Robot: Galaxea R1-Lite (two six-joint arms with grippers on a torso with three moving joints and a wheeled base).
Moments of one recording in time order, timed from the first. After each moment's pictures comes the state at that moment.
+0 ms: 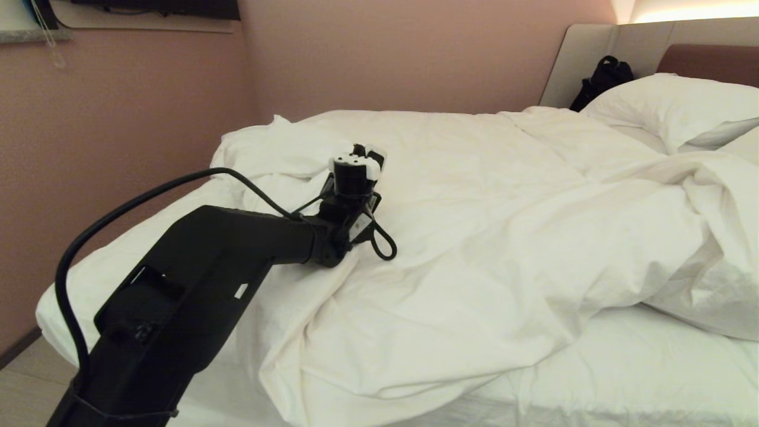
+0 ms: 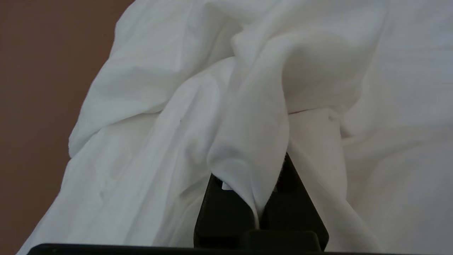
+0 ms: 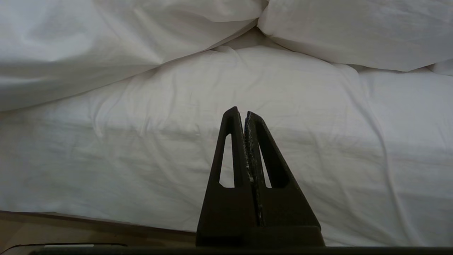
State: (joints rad) left arm -0.52 2.47 -1.93 -0.54 0.65 0.45; right arm 0.00 0.00 0.00 0.00 0.00 -0.01
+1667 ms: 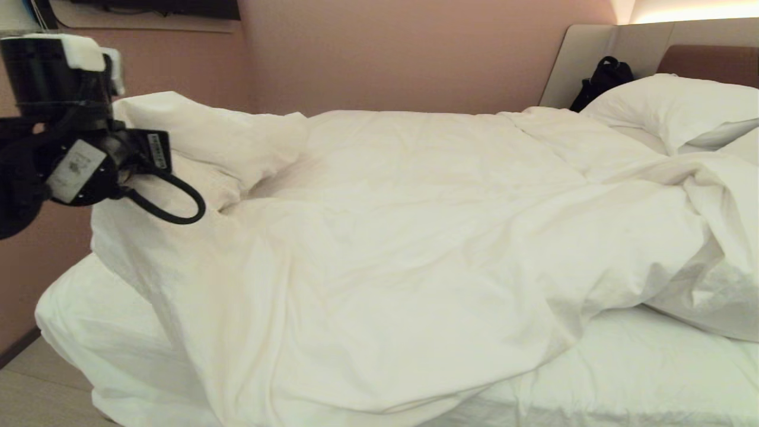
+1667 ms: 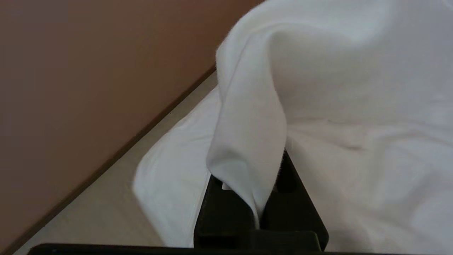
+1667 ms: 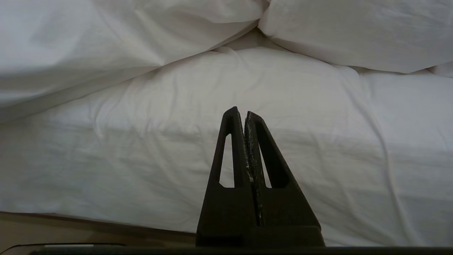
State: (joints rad) left arm -0.13 1.58 -1.20 -0.29 0.64 0.10; right arm 0.00 0.00 0.00 0.00 0.00 -0.01
